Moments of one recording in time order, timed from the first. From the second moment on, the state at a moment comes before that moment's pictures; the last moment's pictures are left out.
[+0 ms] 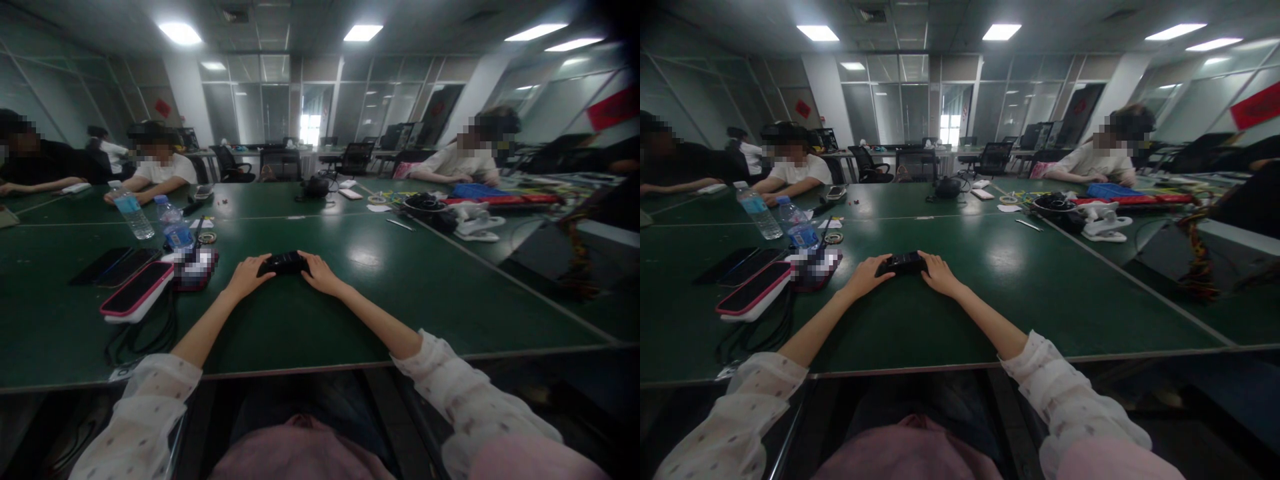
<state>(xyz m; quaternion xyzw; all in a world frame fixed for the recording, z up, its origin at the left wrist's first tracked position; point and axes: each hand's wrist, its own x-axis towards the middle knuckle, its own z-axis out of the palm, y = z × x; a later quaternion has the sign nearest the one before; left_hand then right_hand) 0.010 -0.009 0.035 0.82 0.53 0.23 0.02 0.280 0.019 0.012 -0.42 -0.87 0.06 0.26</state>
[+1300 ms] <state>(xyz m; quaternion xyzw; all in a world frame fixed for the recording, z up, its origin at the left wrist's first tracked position) 0.006 0.002 0.030 0.70 0.53 0.49 0.06 0.281 0.021 0.009 -0.43 -0.87 0.04 0.24</state>
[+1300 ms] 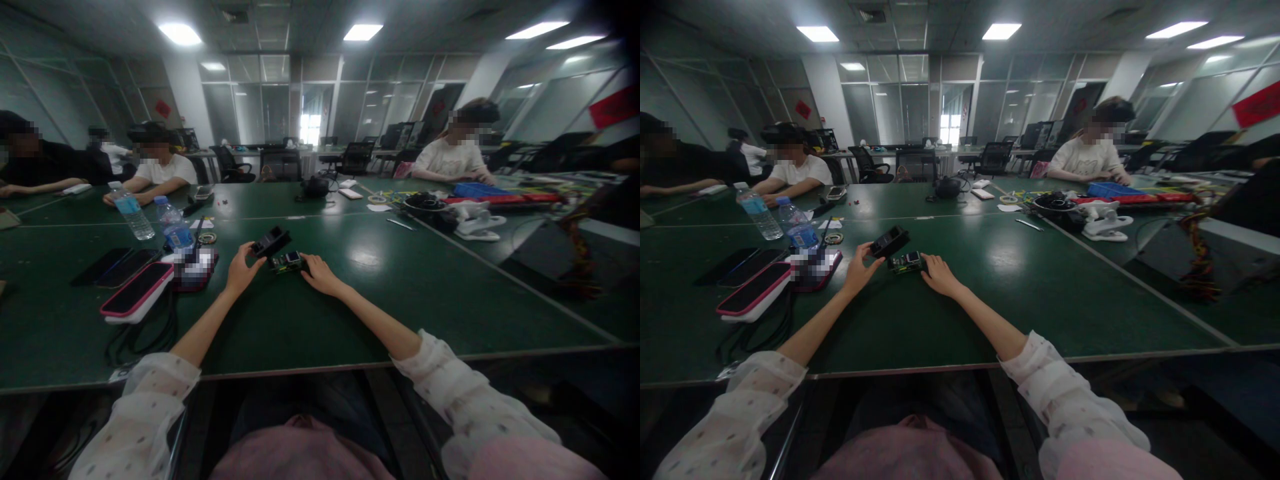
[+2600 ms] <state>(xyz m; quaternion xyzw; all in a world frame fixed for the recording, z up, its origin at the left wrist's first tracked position) -0.022 0.024 0.007 0.68 0.65 0.34 0.05 0.281 0.017 0.014 -0.43 -0.87 0.06 0.24</state>
